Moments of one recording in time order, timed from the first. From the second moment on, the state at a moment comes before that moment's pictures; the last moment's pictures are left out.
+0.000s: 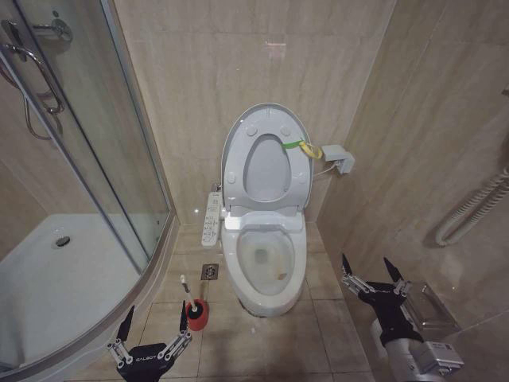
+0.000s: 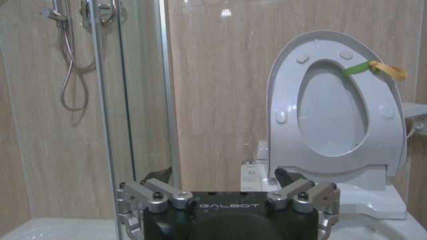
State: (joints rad) left arm 2.13 -1.45 -0.35 -2.43 0.17 -0.27 -0.32; right arm -1.78 1.53 0.73 2.38 0.19 -0.03 0.02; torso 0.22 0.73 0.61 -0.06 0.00
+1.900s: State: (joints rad) left arm 2.04 -1.46 -0.54 -2.48 -0.01 -0.03 -0.19; right arm -1.78 1.53 0.73 2.38 0.19 -0.03 0.02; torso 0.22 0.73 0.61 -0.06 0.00
